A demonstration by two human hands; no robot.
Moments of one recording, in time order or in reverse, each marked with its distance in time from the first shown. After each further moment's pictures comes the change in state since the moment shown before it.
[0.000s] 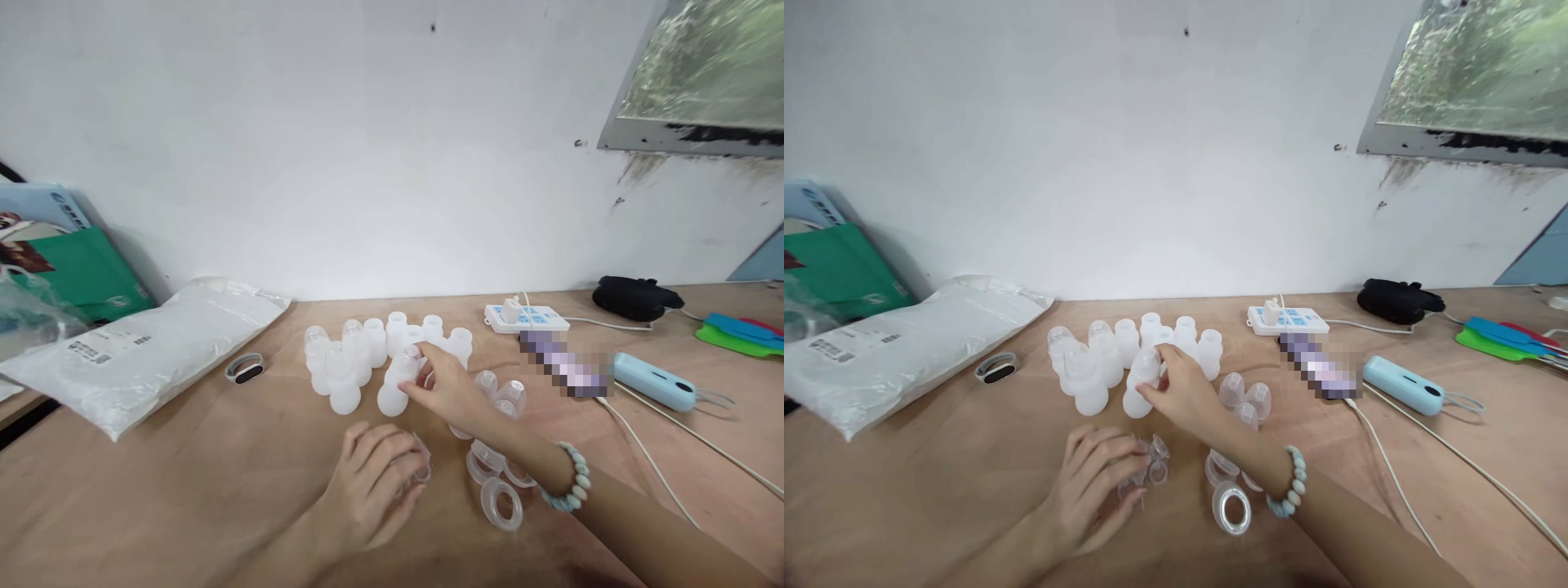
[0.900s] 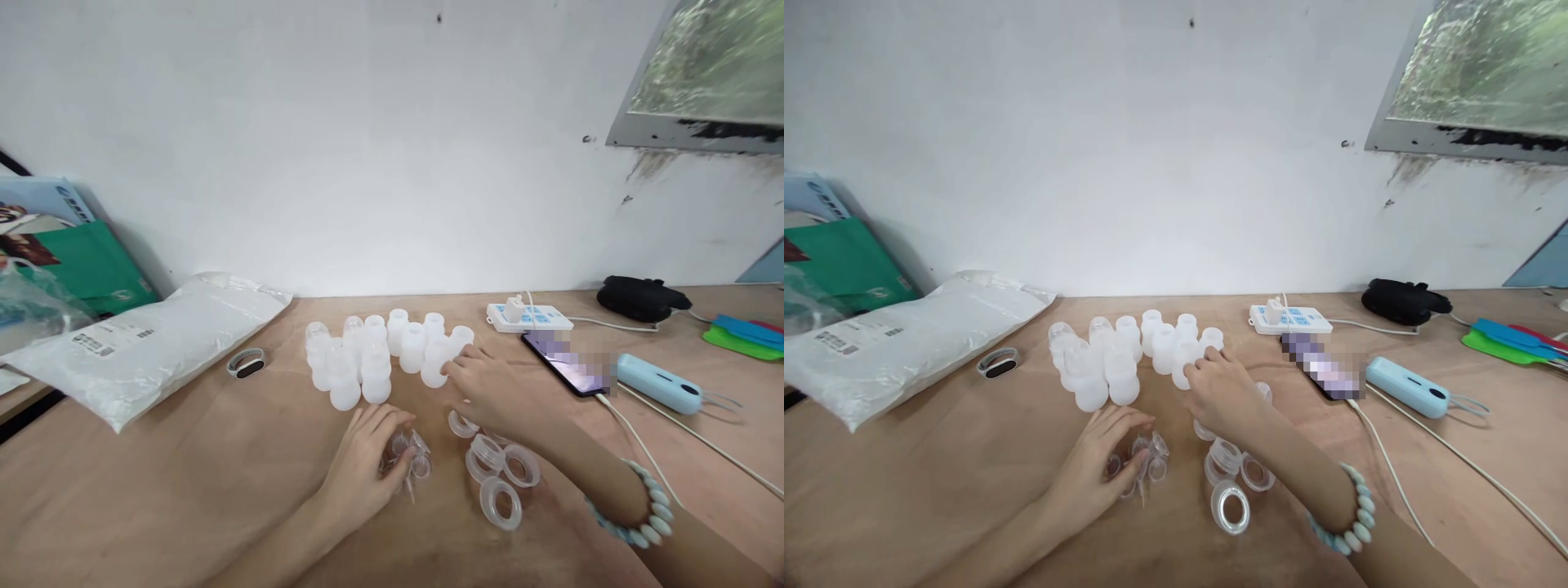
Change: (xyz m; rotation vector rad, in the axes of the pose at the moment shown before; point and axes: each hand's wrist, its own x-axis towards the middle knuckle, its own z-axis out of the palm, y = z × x) left_hand 0.011 -0.008 0.004 -0.171 -0.349 -0.514; right_hand -0.018 -0.006 -0.054 -0.533 -0.211 -0.087
